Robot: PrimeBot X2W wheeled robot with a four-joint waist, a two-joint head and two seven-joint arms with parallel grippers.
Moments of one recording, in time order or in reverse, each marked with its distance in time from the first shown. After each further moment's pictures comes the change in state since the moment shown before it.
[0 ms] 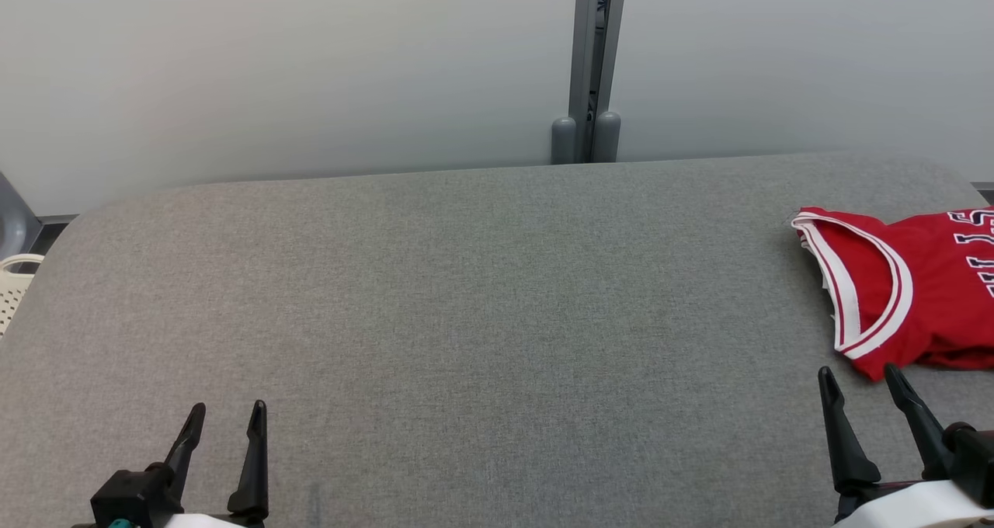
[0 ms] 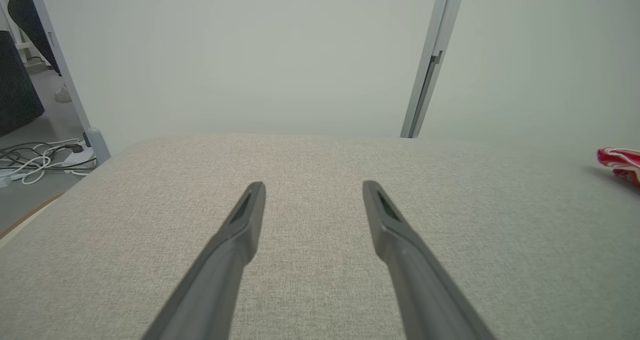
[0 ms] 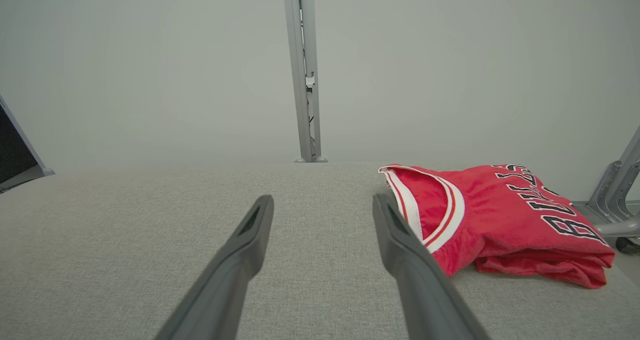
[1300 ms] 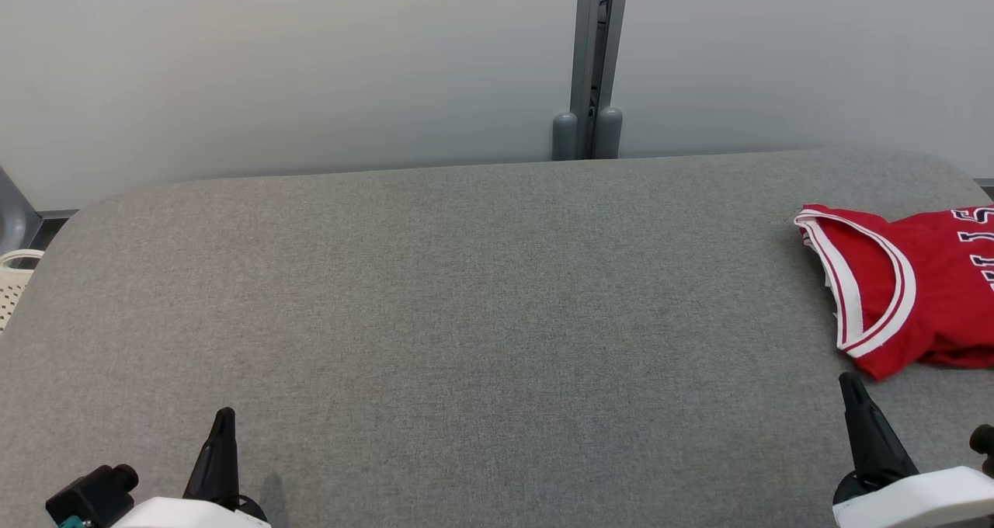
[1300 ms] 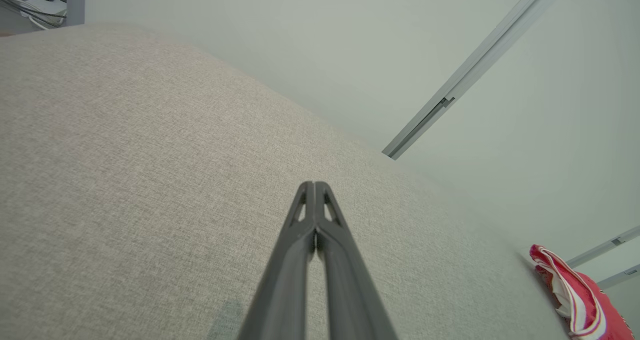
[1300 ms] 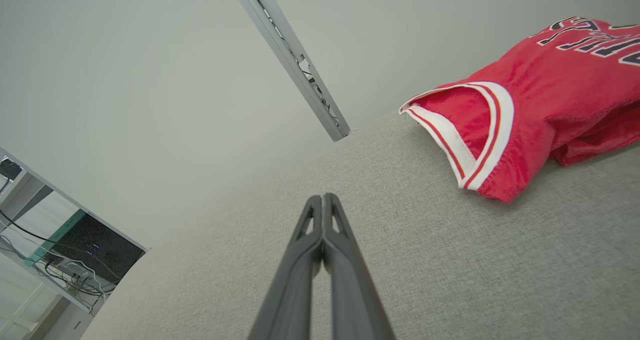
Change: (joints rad) left arm -0.025 -0.072 0.064 0.044 -0.401 -0.046 0.108; right arm -0.050 0.012 0.000 0.132 0.483 0.000 0.039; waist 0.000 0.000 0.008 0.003
